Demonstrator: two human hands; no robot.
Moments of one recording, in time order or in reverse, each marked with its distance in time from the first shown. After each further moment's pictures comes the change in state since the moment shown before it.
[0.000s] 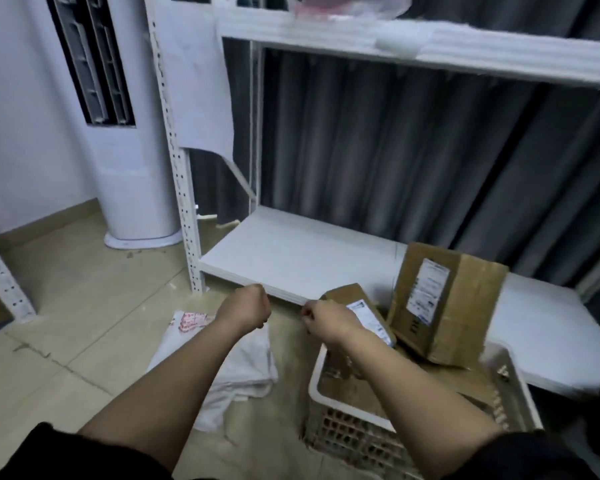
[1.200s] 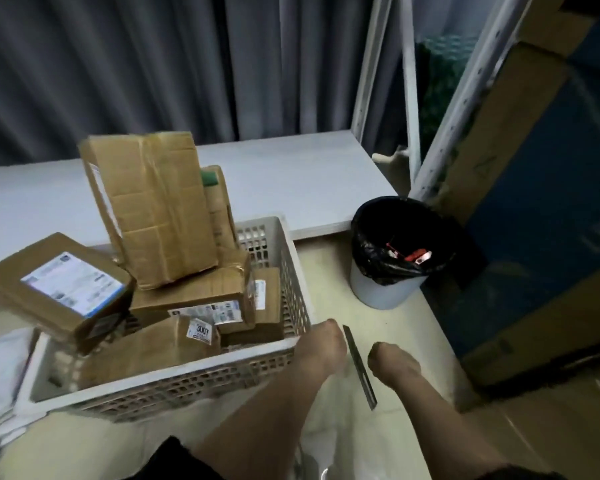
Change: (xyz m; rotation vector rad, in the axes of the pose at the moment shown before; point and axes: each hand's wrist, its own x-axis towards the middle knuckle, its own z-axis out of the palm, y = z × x) left_hand -0.153 0.336 0.450 0.171 -0.646 0.393; right_hand -0.313 0.478 0.170 0.280 -0.185 1.028
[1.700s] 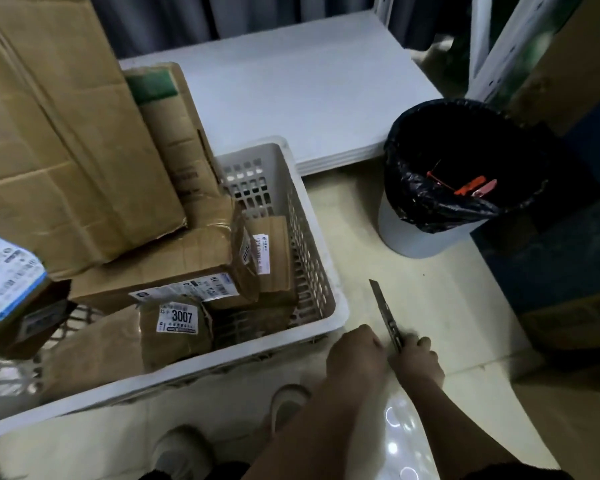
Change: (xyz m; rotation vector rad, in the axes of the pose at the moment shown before) left_hand 0.058 -0.047 0.091 -0.081 -0.183 -0.117; right_hand 0.084 0.016 0.145 0.148 0.027 0.286
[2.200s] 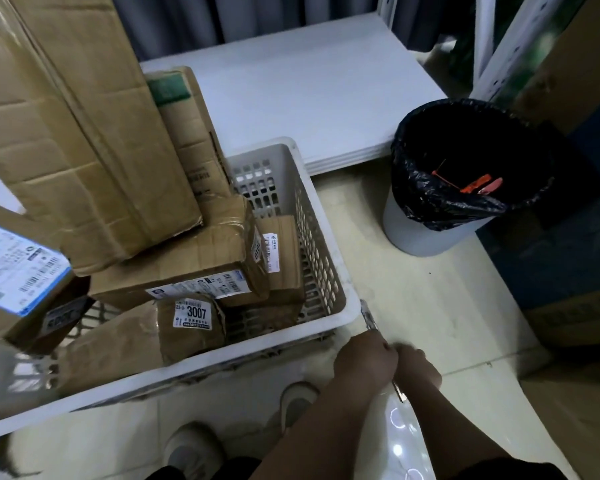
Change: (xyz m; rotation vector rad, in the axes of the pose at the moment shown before) left_hand -0.011 -0.003 -0.006 0.003 -0.078 -0.018; right_hand -0.013 -0.015 0.007 0.020 -0.201 0.088
